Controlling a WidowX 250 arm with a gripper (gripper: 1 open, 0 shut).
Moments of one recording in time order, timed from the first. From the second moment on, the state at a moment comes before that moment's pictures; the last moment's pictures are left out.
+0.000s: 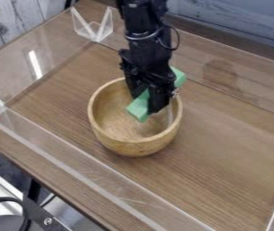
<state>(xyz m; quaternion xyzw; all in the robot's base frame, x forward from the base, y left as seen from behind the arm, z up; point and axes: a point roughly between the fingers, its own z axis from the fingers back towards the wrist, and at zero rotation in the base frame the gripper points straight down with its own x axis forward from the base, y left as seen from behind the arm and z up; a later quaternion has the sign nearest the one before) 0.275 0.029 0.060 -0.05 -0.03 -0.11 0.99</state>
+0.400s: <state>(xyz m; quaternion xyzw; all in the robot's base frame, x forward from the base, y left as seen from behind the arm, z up) 0.270 0.023 0.060 -0.06 -0.02 -0.13 0.99</state>
